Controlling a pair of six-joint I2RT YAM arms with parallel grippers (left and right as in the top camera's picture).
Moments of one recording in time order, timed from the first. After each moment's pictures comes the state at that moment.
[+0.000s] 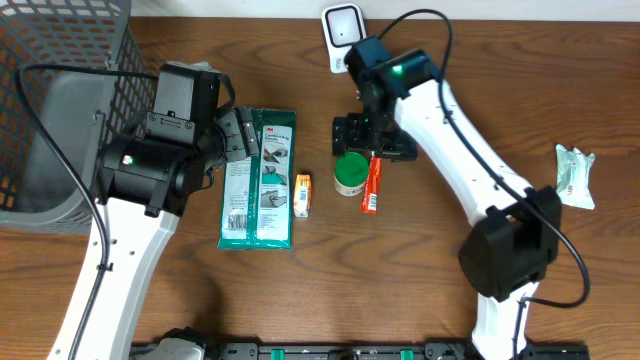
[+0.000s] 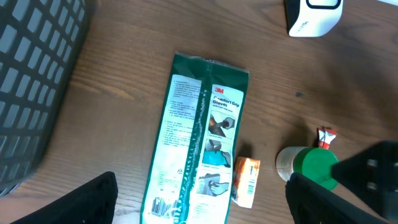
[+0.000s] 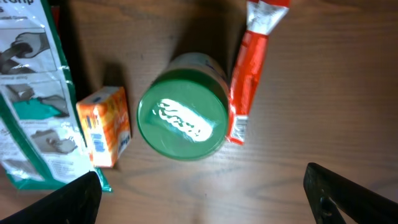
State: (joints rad) left arm -0.26 1.33 1.48 -1.08 -0.11 -0.43; right arm 0.50 2.06 1.93 -1.36 -0.12 0.53
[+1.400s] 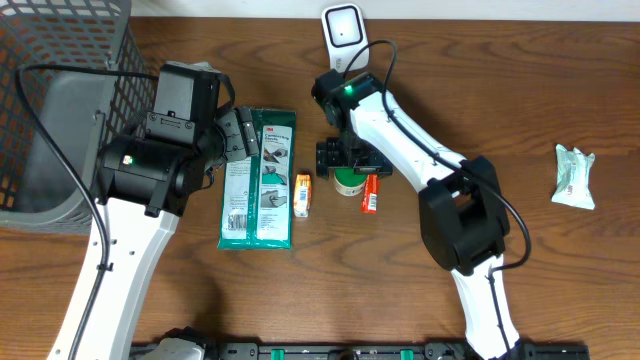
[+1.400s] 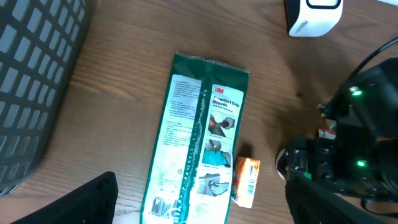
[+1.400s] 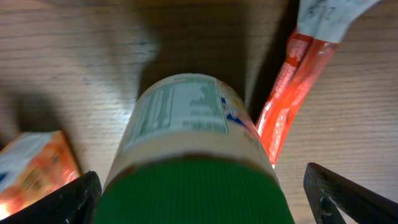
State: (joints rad) left arm -0.26 1.33 1.48 -1.08 -0.11 -0.43; right arm 0.57 2.29 1.92 -1.31 -0.04 0.59
